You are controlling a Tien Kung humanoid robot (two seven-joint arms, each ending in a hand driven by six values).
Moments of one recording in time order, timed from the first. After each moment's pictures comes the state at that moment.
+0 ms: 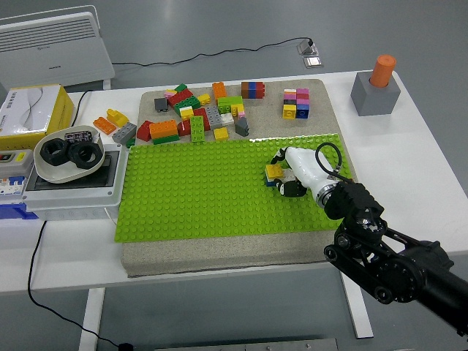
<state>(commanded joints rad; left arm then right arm) -0.07 0.06 -1.38 -0.18 1.73 0.11 0.18 0.50 -0.06 0.77 1.10 -2.08 -0.14 -0.32</state>
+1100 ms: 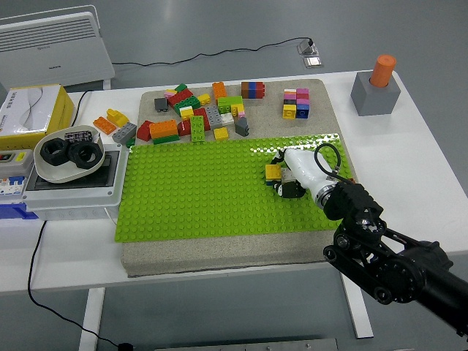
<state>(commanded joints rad) -0.07 0.06 -1.39 -0.18 1.73 0.11 0.18 0.51 -0.06 0.77 1.10 -2.08 -0.14 -0.32</state>
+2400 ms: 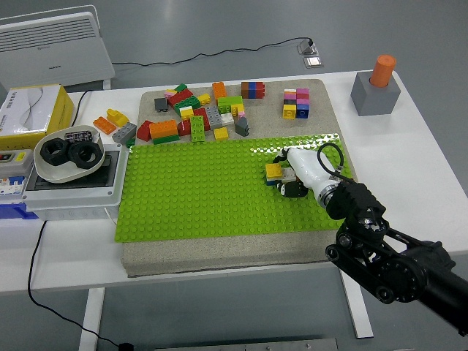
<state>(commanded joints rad) -0.07 0.06 -1.39 -0.18 1.73 0.12 0.18 0.50 -0.06 0.78 1.10 -2.08 -0.14 -0.31</state>
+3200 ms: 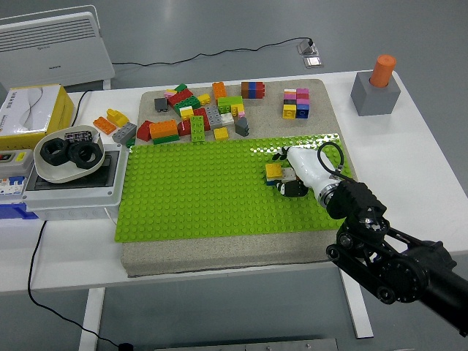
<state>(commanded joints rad) -0.07 0.06 -1.39 -0.18 1.73 0.12 0.18 0.50 -0.07 0.79 1.12 -2.09 -0.13 -0.32</state>
